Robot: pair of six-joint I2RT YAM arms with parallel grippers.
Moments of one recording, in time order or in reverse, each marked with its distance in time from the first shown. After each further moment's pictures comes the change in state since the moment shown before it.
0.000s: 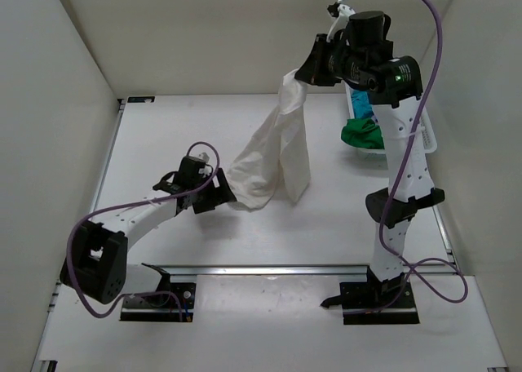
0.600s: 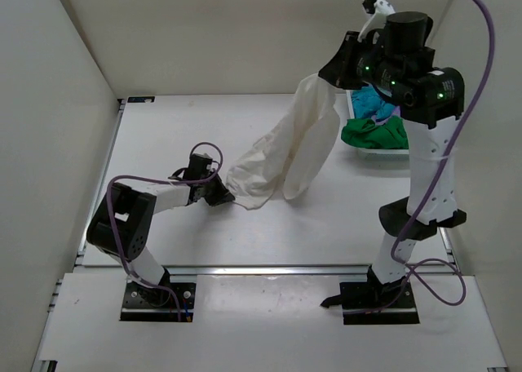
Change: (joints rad) left arm 0.067 0.316 0.012 0.310 0.062 -0.256; right arm -0.011 -0.137 0.002 -0.089 0.074 0.002
